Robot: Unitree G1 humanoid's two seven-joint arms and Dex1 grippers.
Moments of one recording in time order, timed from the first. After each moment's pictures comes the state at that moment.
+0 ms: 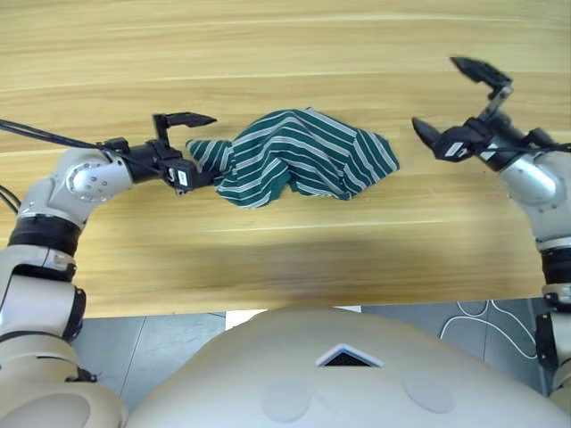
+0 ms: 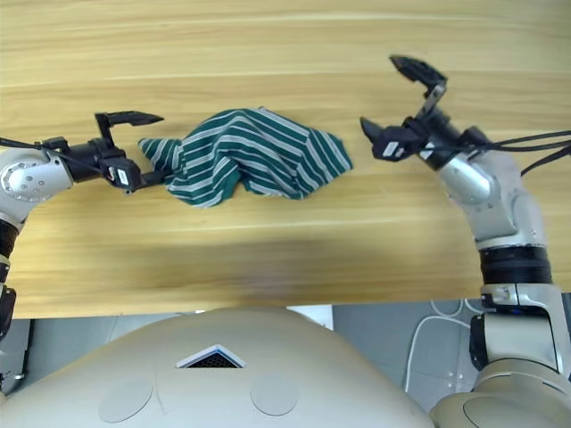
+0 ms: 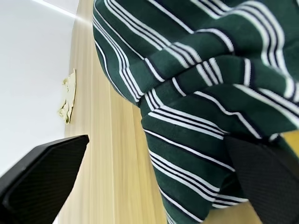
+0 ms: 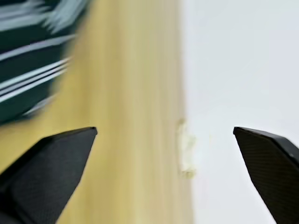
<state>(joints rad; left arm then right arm) -0.33 0.85 -0.38 0.65 0.36 -0.98 -0.54 -0.13 -0.79 0.06 0.15 -0.45 -0.64 0.26</state>
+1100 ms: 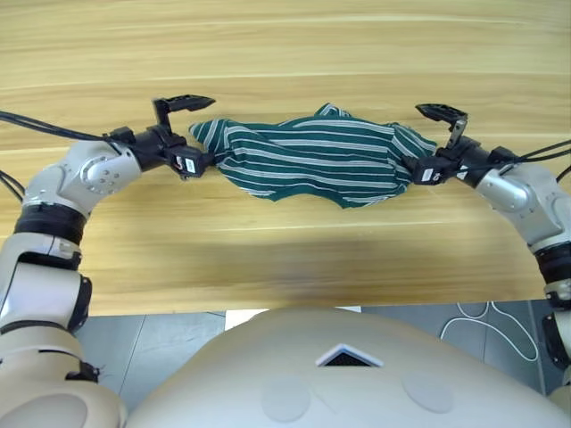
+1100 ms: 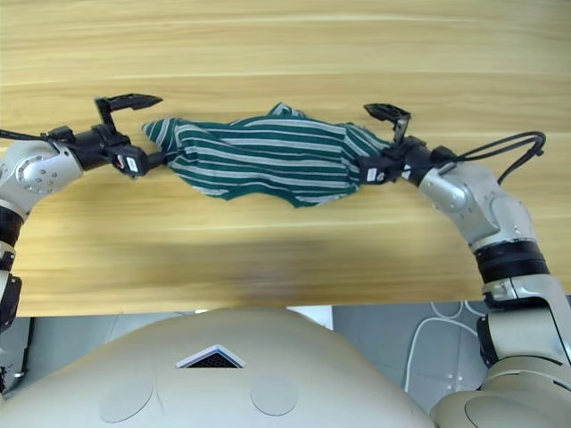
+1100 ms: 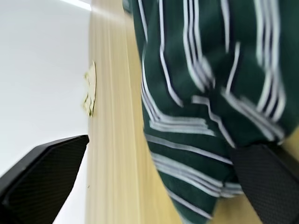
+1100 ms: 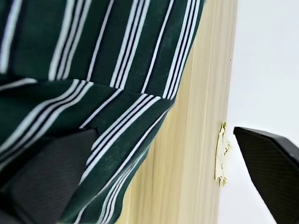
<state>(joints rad) -0.37 0.82 -0.39 0.67 0.48 -0.96 -0.35 -0.16 -0.85 0.29 0.32 -0.61 -0.58 0.27</state>
